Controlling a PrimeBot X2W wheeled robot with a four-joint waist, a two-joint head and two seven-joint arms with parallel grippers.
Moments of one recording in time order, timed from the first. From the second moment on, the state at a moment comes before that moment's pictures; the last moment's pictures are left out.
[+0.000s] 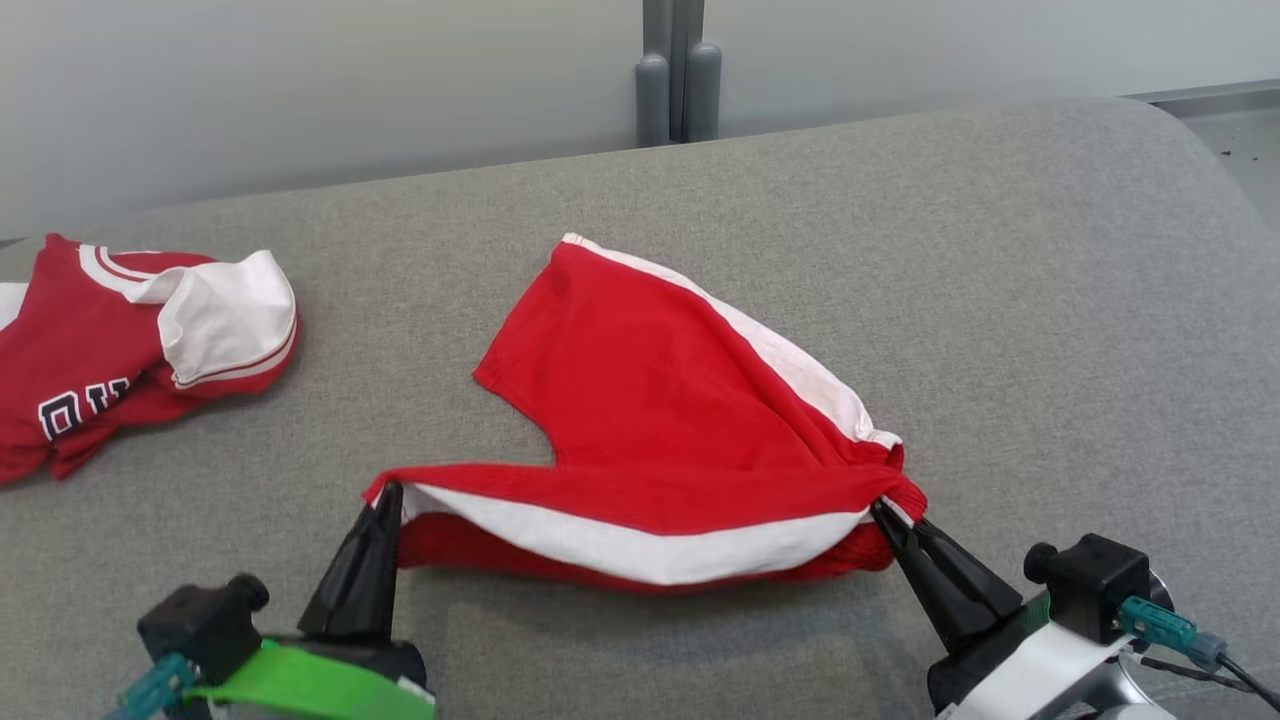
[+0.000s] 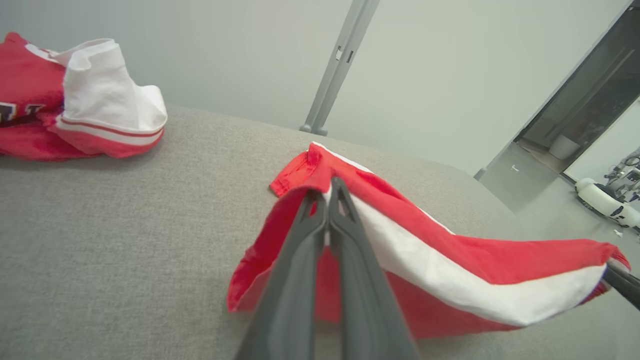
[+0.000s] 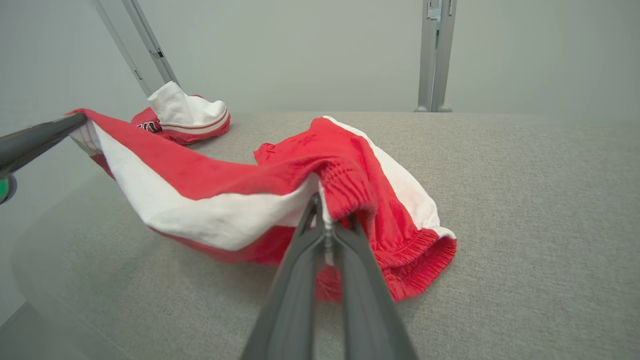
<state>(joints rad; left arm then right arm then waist) 0.09 0.34 -0.36 -0.15 -0.73 0.06 -0.17 0.06 -0.34 0.36 -0.15 0.42 0.13 -0.07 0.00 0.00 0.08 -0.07</state>
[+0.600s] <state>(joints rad) -0.62 0.27 -0.43 0.48 -0.65 -0.09 -0.10 -0.19 -0.14 0.30 0.11 0.45 0.13 -0.13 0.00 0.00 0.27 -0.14</state>
